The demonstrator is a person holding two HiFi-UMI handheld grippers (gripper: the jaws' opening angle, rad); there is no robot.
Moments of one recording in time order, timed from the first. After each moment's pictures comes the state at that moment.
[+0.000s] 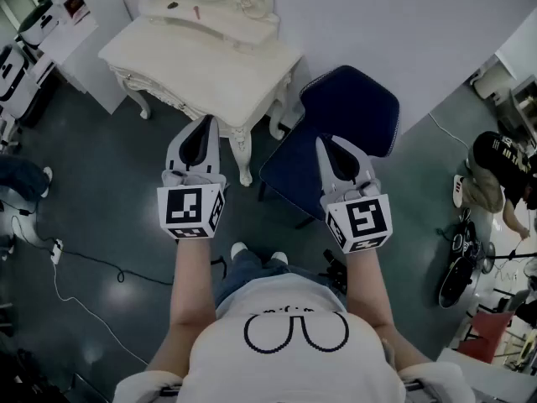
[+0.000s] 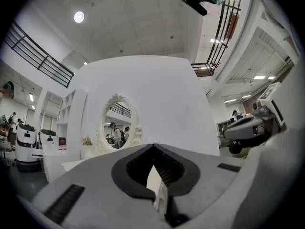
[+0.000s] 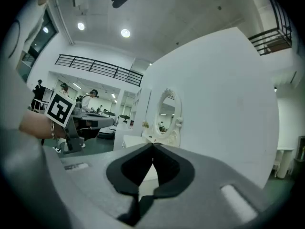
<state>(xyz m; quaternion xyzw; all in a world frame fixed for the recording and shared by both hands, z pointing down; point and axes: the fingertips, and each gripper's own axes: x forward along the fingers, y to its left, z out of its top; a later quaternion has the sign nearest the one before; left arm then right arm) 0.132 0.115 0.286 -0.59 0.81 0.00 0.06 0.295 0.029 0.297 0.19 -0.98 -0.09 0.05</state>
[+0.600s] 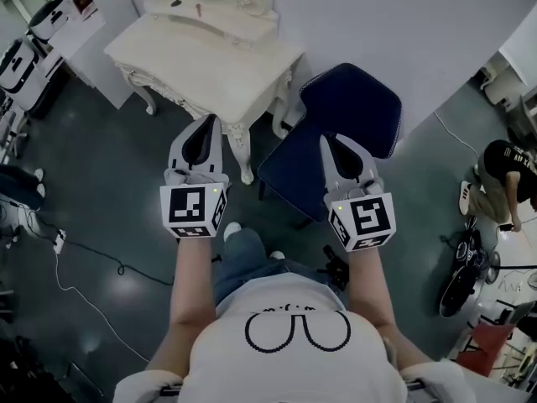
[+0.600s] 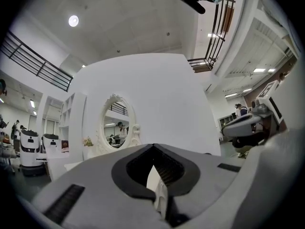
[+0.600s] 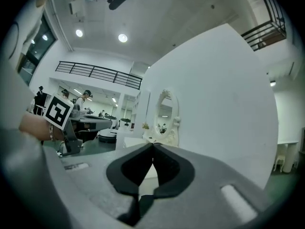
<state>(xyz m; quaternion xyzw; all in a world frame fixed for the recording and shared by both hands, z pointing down) 0.174 0.093 0.297 -0.58 0.81 -0.02 0.06 0.334 -0.001 0.310 0.18 -0.98 -0.07 0.04</state>
